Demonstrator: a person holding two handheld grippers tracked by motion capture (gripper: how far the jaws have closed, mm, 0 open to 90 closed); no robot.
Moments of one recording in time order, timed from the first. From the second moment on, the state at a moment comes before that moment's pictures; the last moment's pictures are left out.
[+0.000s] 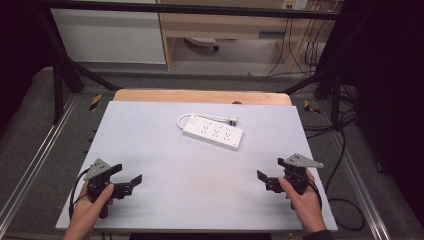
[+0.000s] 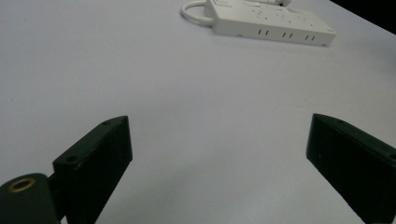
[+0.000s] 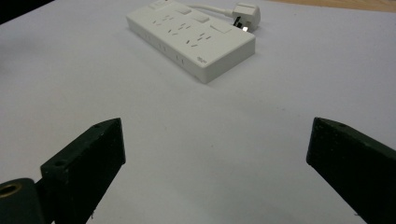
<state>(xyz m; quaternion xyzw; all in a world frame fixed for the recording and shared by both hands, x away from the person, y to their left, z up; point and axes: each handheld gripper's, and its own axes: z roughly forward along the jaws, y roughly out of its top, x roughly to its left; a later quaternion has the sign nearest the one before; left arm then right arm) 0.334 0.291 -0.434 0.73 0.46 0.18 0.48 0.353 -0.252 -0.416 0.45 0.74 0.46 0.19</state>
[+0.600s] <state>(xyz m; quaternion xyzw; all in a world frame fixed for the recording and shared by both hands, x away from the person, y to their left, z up) 0.338 0.291 -0.438 0.74 0.45 0.18 0.47 0.394 -0.229 -0.373 0.42 0.75 0.47 0.18</state>
